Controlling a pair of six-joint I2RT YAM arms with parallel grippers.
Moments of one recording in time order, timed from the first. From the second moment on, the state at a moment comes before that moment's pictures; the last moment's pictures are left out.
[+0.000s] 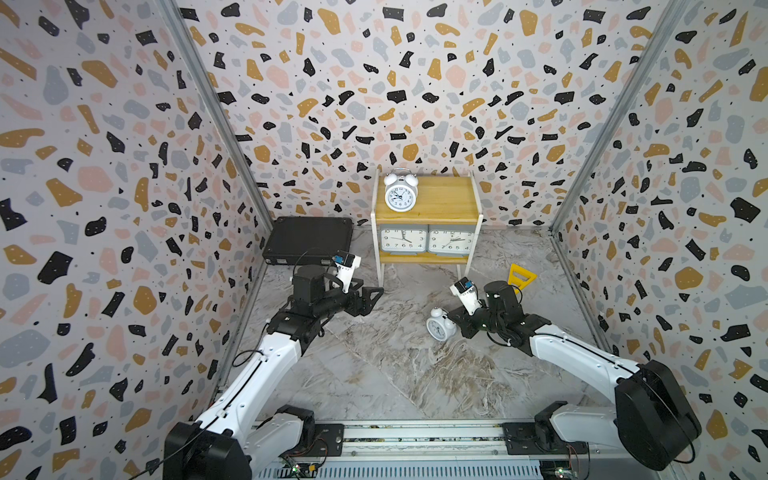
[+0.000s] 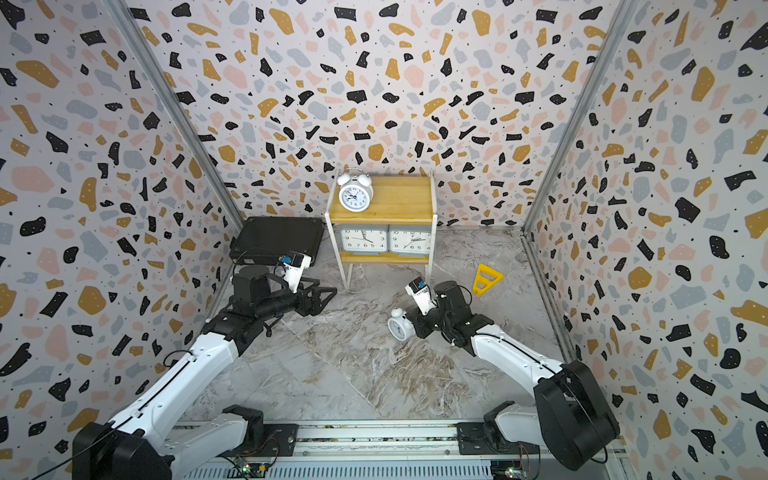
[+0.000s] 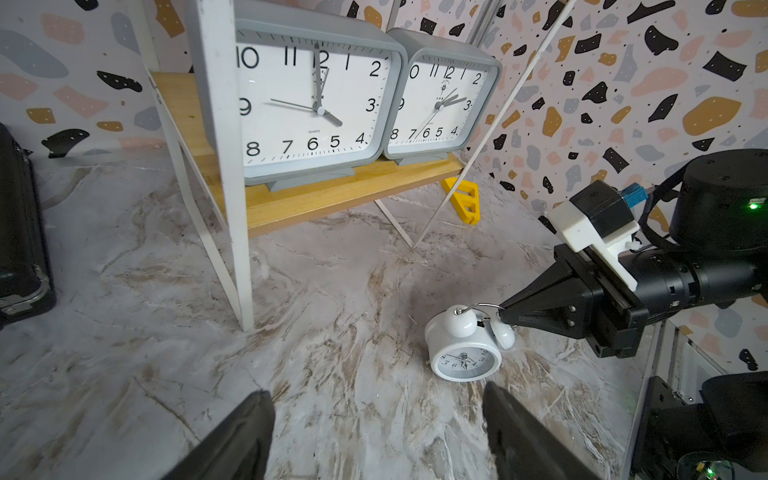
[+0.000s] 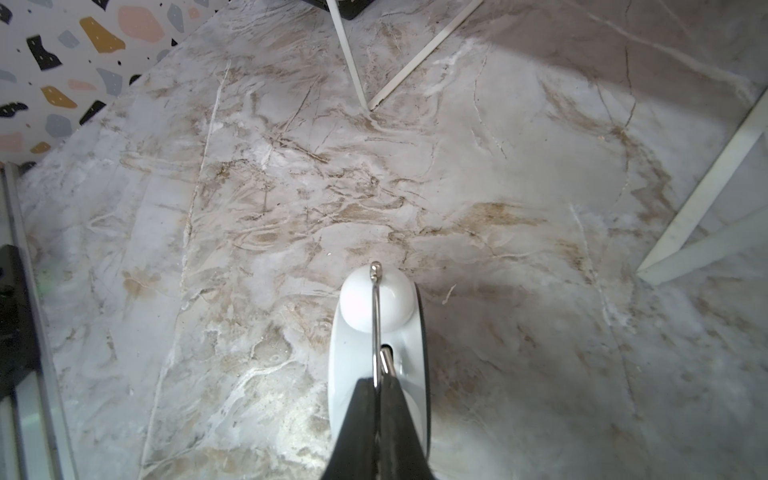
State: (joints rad) left arm -0.24 1.07 0.77 -0.16 0.58 -0.10; right arm 0.52 1.28 0.68 -0.10 -0.38 -0.02
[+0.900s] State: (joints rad) left arm -0.43 1.31 1.07 -0.40 0.98 0.42; right arm 0.52 1.25 1.02 -0.43 -0.75 -0.26
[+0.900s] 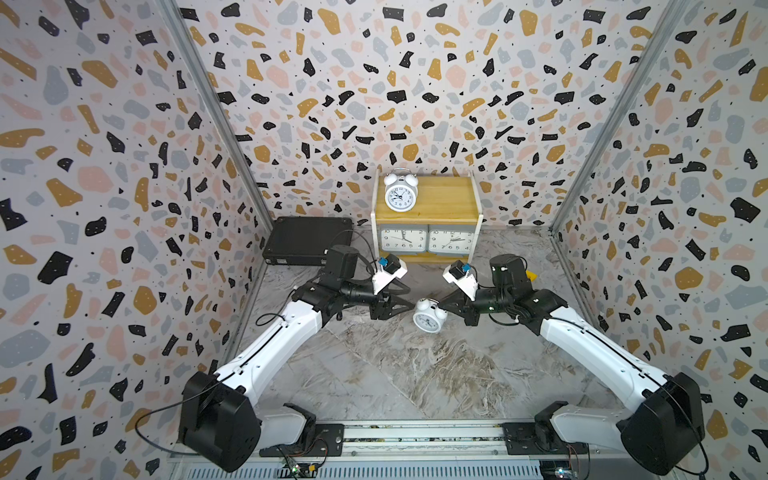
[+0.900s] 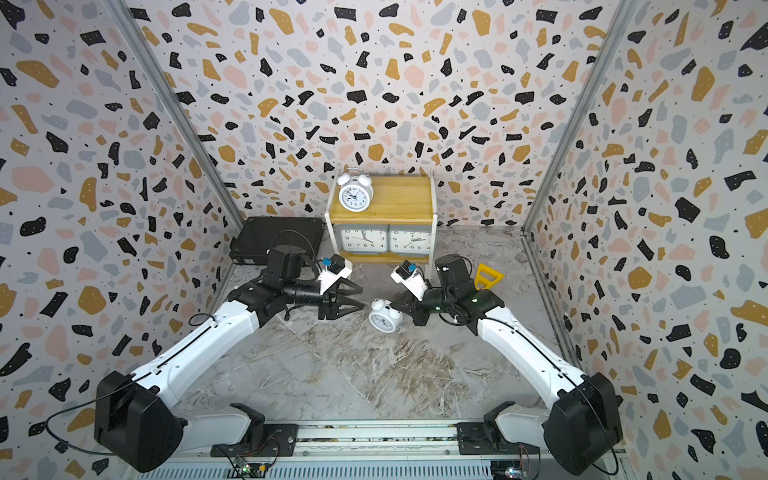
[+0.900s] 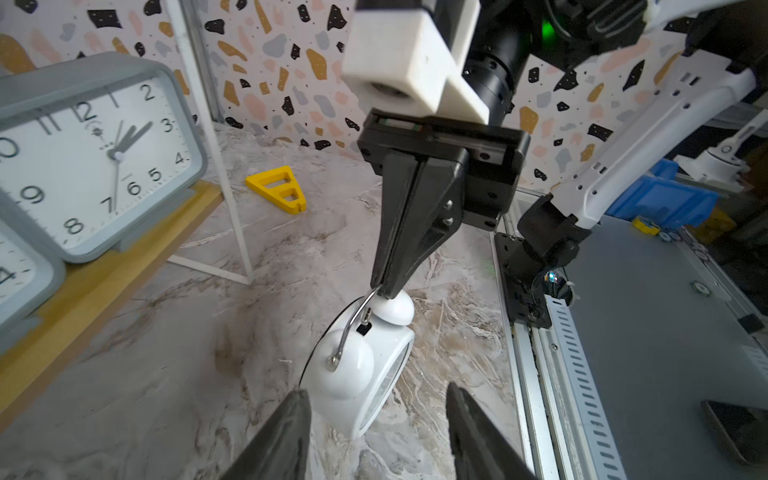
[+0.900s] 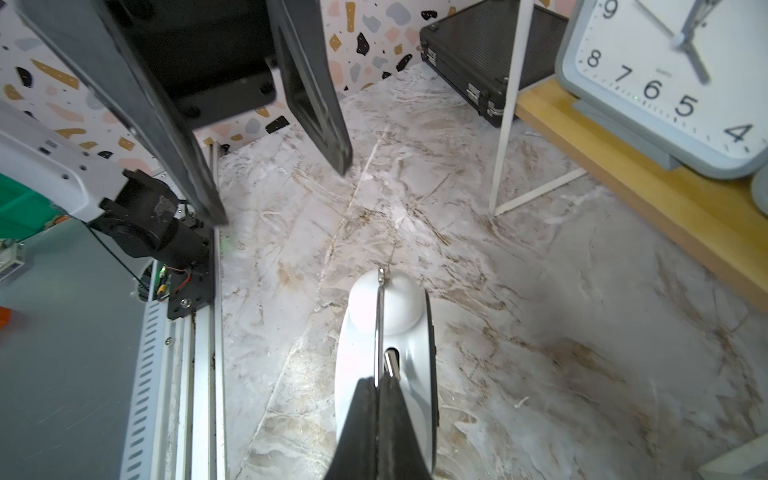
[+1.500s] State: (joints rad) left arm -0.49 1.43 1.21 -0.61 1.03 0.67; right arm 0.52 1.26 1.07 -0.53 -0.89 -0.34
